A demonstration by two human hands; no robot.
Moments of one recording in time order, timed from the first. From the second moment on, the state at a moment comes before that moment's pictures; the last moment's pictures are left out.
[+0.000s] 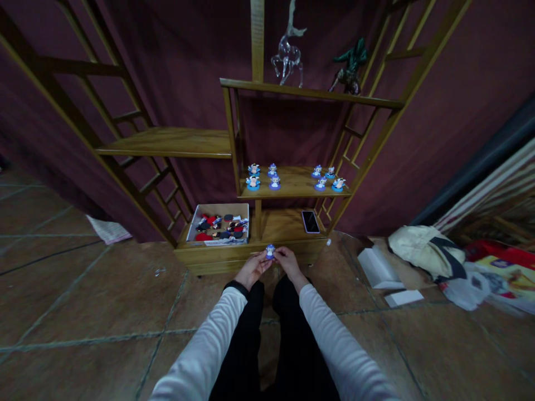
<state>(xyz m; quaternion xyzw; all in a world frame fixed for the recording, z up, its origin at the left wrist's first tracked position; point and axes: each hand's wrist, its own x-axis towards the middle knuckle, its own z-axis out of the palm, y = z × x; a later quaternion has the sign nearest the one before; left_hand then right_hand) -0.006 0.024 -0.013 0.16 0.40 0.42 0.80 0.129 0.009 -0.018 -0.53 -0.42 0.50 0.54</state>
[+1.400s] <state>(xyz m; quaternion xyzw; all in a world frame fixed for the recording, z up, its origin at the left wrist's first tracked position) -0.005 0.014 -0.003 0.23 0.38 0.41 0.80 0.136 0.007 -0.016 -0.53 -0.42 0.47 0.57</state>
